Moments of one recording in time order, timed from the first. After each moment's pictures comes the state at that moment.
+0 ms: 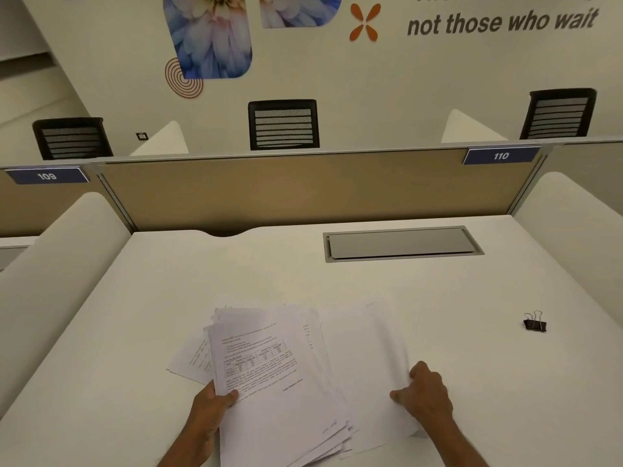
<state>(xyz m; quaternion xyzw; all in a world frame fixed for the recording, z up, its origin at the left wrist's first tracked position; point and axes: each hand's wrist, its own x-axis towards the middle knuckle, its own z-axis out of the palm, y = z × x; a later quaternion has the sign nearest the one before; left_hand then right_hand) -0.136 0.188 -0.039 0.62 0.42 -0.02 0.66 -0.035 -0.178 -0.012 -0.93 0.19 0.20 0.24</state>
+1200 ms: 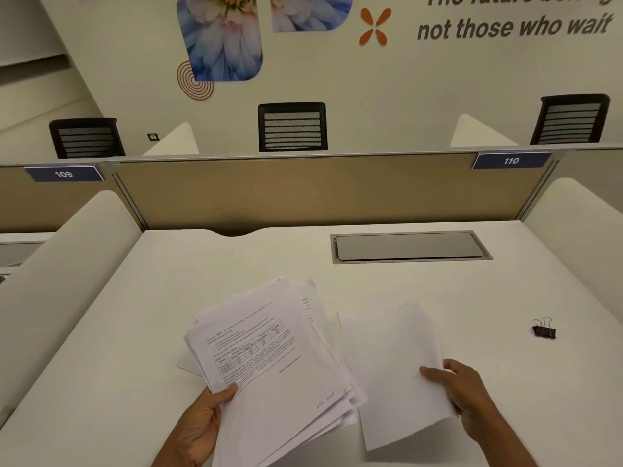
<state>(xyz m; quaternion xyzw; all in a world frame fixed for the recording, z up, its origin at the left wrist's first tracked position) -0.154 0.196 -0.021 0.36 0.38 0.01 0.85 -0.029 -0.225 0.023 -0.71 0.23 0.18 0.64</state>
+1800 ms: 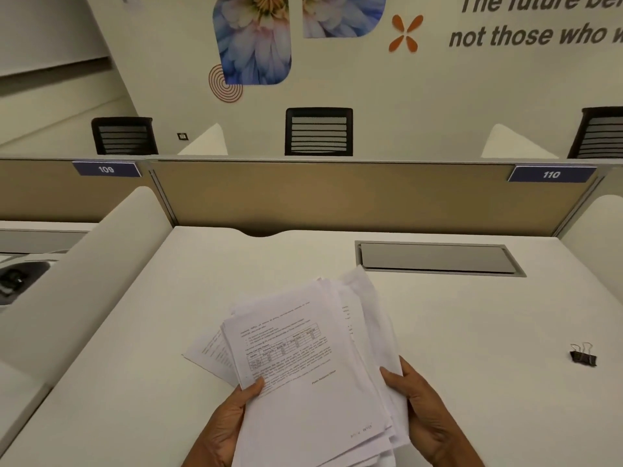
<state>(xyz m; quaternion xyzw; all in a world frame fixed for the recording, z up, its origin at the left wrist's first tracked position) -0.160 0.179 0.000 0.27 0.36 -0.07 0.89 -0.064 -0.113 0.062 -0.51 0.12 0.32 0.79</state>
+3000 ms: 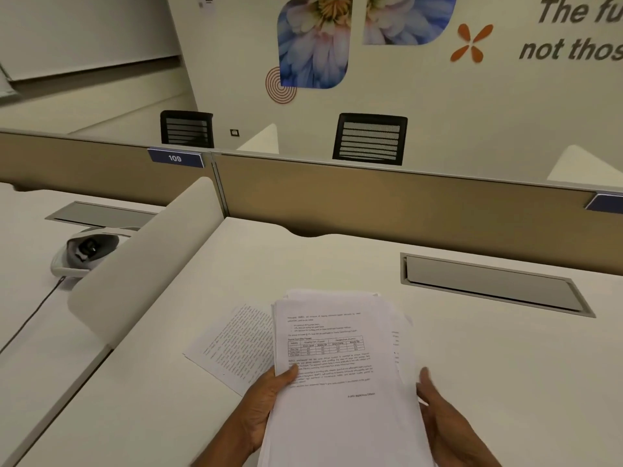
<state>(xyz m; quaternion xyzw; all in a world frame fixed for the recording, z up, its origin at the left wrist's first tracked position) -0.168 0.191 0.041 0.37 0.29 -0.04 0.88 -0.059 -0.085 0.061 -0.51 0.14 0.45 0.72</state>
